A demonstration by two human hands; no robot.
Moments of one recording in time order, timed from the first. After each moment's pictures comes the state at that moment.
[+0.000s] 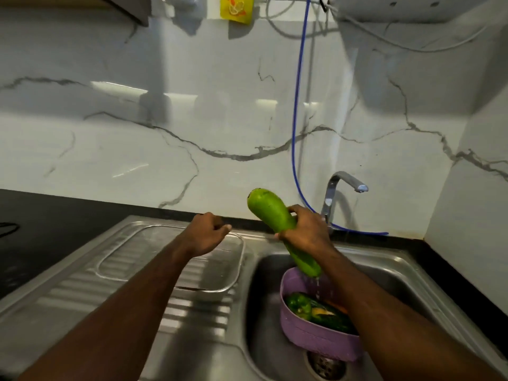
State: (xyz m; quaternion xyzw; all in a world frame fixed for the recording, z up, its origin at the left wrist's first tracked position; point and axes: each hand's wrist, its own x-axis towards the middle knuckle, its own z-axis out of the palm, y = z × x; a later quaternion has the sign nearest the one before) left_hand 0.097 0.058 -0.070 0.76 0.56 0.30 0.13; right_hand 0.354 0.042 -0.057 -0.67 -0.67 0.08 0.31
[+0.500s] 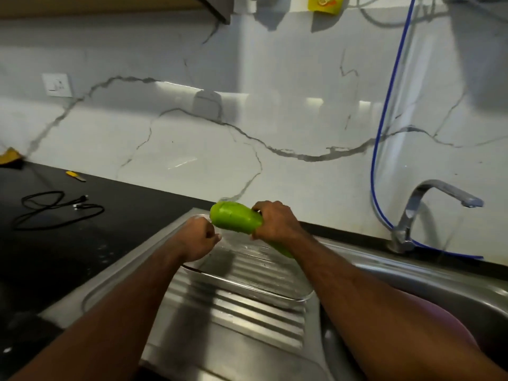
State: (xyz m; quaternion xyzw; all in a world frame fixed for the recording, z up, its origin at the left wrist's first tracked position) left_hand -0.065 0.043 -0.094 0.71 0.65 0.26 0.04; right_hand 0.149 0.090 -0.053 -0.54 -0.82 0.04 0.17
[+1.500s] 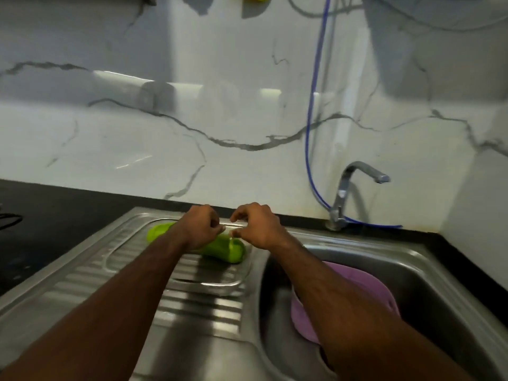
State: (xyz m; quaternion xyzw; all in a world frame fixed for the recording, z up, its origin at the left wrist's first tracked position) left_hand 0.060 0.067 -0.073 0.77 0.59 0.23 0.04; right_hand 0.241 0.076 -0.076 -0.56 -0.77 0.14 0.27
